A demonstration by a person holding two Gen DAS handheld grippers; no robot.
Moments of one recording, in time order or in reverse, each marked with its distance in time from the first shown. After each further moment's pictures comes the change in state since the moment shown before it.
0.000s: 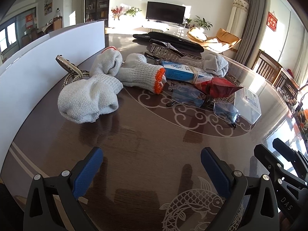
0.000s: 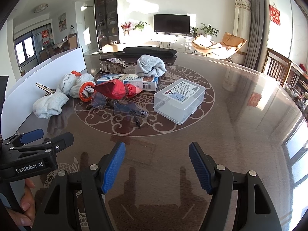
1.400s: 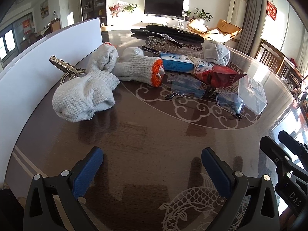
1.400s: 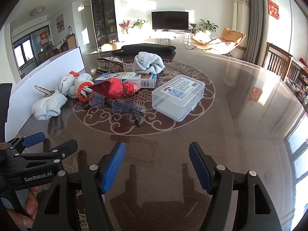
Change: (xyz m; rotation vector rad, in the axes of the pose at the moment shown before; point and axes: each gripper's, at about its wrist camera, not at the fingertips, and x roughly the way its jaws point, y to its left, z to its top) left arm 0.006 -0.010 -0.001 0.055 0.039 0.051; right arm 0.004 -0.004 0.001 0.028 0.023 0.014
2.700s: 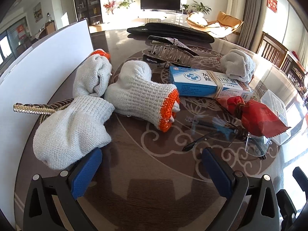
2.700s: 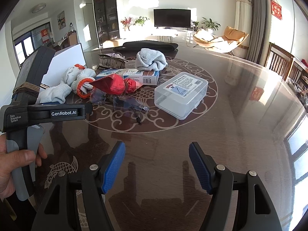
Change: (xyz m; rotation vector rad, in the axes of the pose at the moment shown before) left arm 0.049 0.011 0.059 0.050 0.043 0.014; right arm 0.004 0.001 0.001 -0.010 0.025 0.006
